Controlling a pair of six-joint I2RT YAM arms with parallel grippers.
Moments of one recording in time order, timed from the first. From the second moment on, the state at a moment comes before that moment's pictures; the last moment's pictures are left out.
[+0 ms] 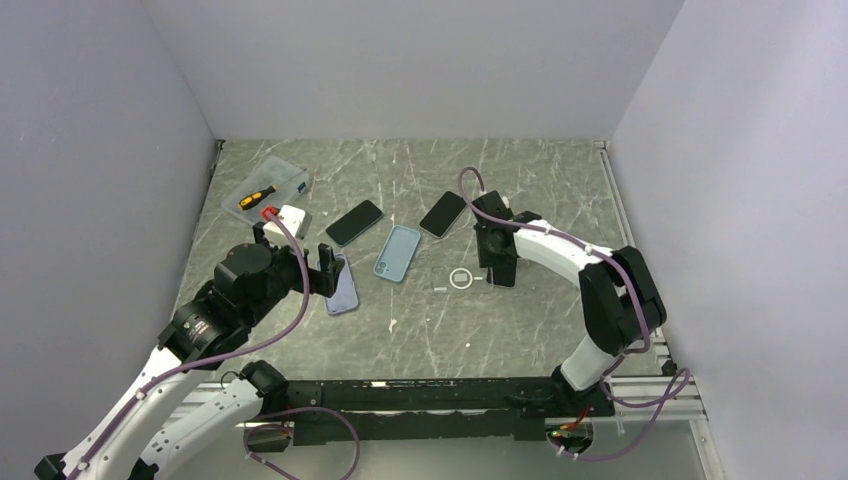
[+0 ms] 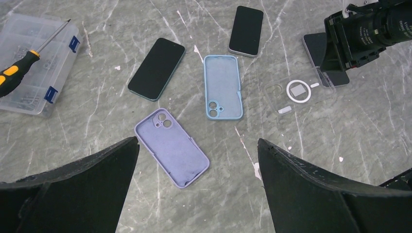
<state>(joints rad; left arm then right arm) -0.65 0.62 0.90 -0.62 -0.22 -0.17 0.49 1.63 1.03 -0.55 0.22 0.38</state>
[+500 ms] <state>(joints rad) -0.65 0.62 0.90 -0.62 -0.22 -0.17 0.46 1.67 1.00 -0.51 0.21 0.39</state>
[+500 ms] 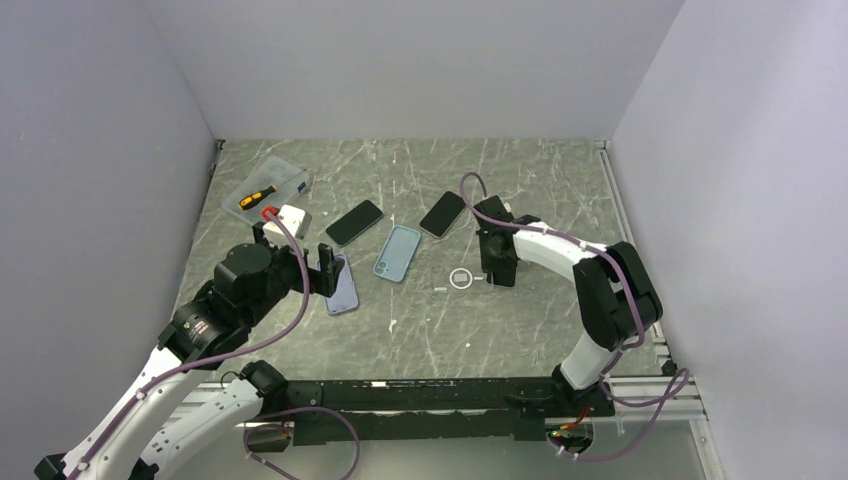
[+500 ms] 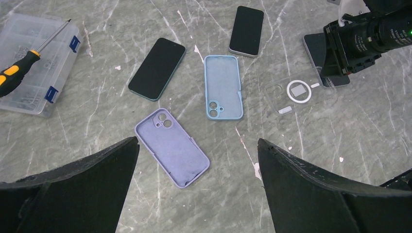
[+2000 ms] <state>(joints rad) -0.64 0.59 0.90 -0.62 -0.21 -0.17 0.84 1.22 0.63 -0.53 0.21 1.03</state>
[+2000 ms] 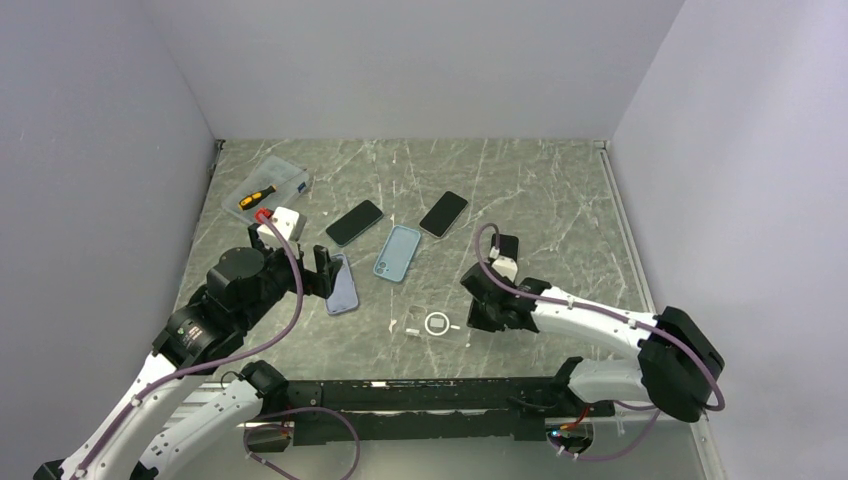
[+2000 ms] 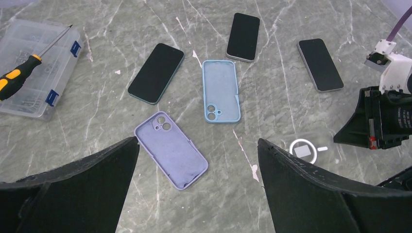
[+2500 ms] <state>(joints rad) -0.64 0.59 0.90 -0.62 -0.21 -0.17 0.93 1.26 0.58 -0.51 0.25 1.17</state>
